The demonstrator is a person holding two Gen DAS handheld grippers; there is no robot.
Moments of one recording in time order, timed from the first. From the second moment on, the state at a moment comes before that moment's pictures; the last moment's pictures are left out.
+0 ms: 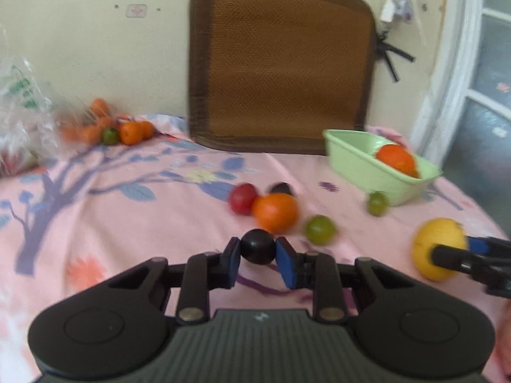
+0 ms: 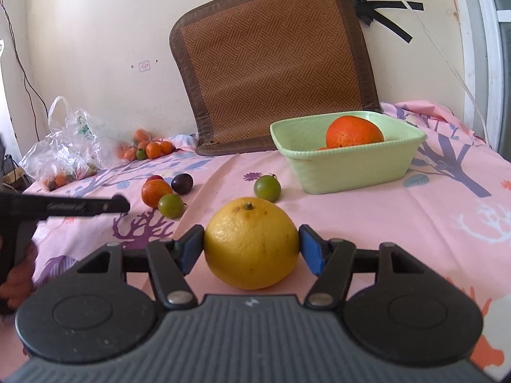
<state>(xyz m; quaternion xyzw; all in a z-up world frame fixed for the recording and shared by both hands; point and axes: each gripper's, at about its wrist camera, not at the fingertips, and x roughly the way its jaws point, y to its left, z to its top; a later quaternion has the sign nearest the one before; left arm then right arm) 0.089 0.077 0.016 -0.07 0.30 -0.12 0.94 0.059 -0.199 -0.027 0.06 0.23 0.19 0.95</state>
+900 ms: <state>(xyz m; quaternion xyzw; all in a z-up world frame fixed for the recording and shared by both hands) 0.268 -0.061 0.065 -0.14 0.33 -0.23 0.91 0.172 -0.230 -0.001 0.06 0.18 0.15 0.97</state>
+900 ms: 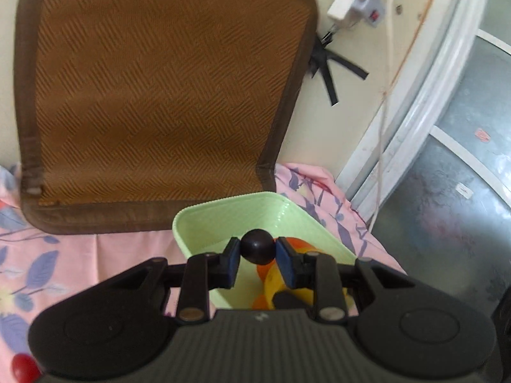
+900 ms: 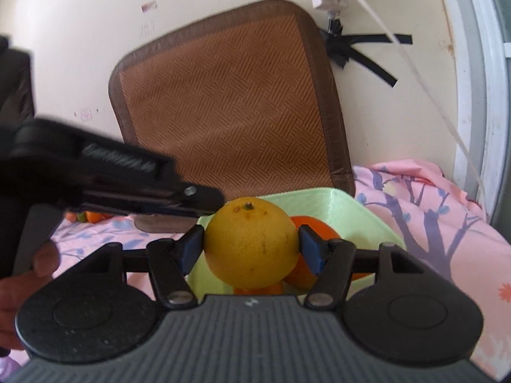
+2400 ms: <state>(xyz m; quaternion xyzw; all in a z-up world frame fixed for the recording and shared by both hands) 0.128 0.090 0.025 -0.20 0.30 -0.11 0.93 0.122 -0.191 -0.004 0.02 0.20 0.25 0.95</state>
